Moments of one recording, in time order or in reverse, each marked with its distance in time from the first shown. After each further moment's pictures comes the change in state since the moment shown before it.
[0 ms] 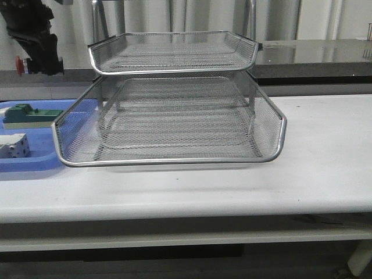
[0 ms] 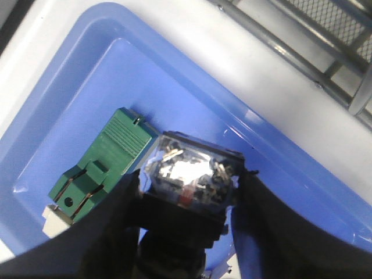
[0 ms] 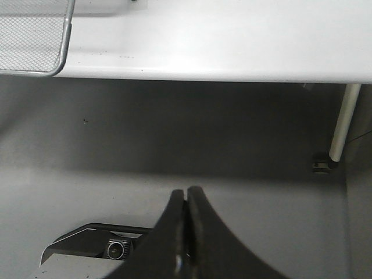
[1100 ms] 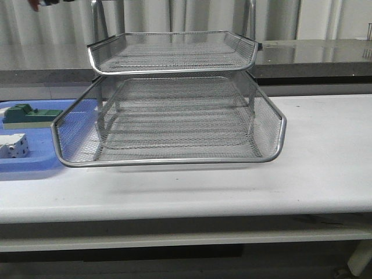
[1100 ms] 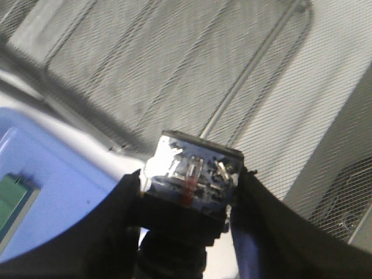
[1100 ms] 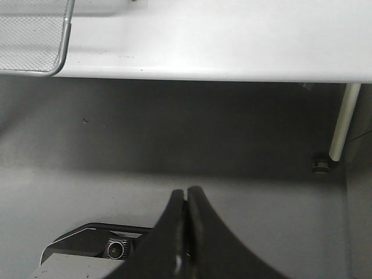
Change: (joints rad) left arm -0.205 -0.537 0.460 -0.209 0.007 -0.032; right arm 0.000 0.000 0.000 0.000 0.001 0.000
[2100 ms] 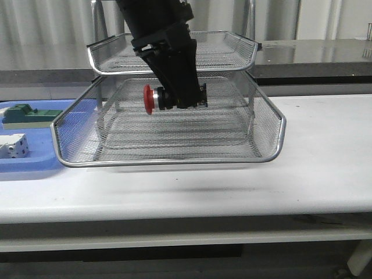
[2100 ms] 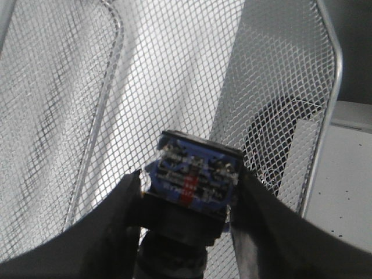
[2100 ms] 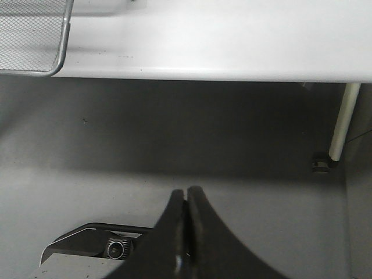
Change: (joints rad) left arm -0.292 0.279 0.001 -0.062 -0.013 0.027; right arm 0.000 0.000 0.000 0.000 0.002 0.000
